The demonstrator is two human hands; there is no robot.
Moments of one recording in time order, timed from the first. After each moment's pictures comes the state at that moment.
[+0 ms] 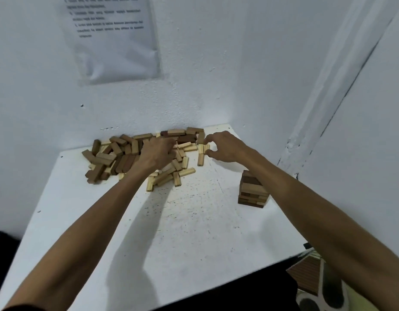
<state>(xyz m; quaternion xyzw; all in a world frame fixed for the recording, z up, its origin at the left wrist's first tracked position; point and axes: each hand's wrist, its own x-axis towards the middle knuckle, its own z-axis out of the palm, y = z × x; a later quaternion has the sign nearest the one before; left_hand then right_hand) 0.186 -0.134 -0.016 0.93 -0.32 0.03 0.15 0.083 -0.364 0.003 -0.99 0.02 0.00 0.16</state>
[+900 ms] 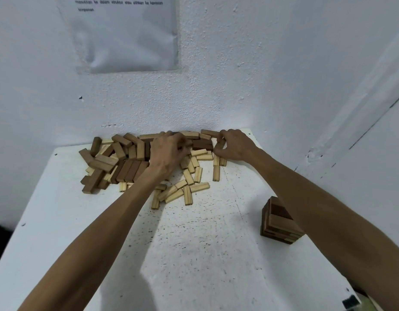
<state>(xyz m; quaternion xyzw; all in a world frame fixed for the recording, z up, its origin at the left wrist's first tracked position) 0.248 -0.152 -0.054 0.92 -0.28 0.14 0.25 0.191 -0.388 -0.040 -0.98 0.08 -0.02 0.18</state>
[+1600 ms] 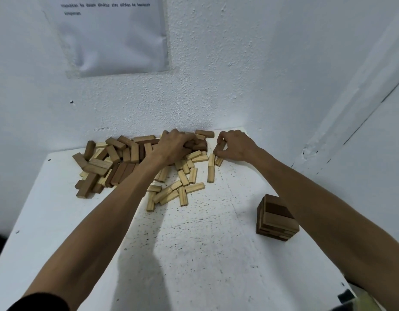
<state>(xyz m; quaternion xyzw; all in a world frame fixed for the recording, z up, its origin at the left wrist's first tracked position) 0.279 -0.180 -0.047 0.89 -0.43 0.03 0.14 0.177 -0.401 -0.036 -0.98 0.09 -0.01 0.17</state>
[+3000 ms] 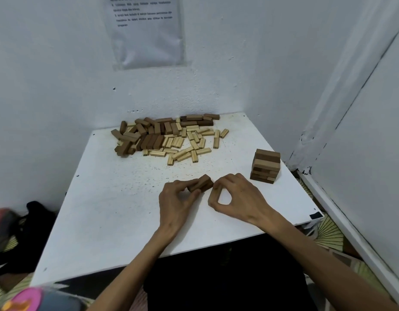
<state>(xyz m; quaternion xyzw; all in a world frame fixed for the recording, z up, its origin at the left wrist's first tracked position) -0.027 -0.054 -0.090 0.83 -0.17 0.04 0.53 -0.099 -0.253 -0.072 -0.97 0.01 -0.13 0.21</state>
